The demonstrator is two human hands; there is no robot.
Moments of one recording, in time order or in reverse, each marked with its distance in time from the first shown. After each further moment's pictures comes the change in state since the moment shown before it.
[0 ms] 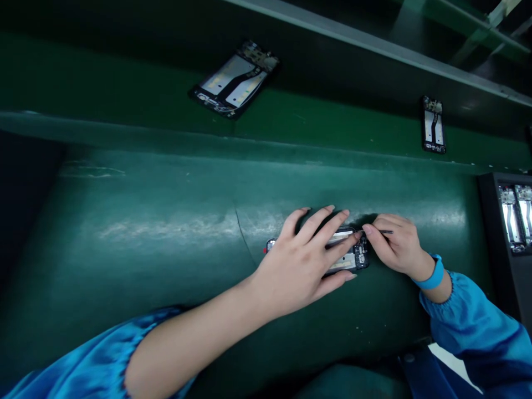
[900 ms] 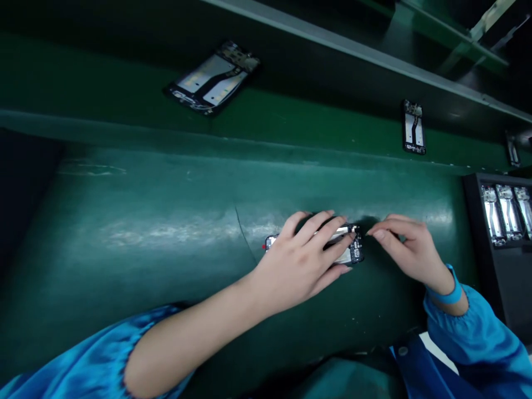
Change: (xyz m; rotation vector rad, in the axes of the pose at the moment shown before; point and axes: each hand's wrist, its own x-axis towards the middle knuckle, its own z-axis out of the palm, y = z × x) left_hand -0.002 0.001 -0.001 0.038 0.092 0.079; right_hand -0.012 -0.022 -0.039 0.276 -0.023 0.223
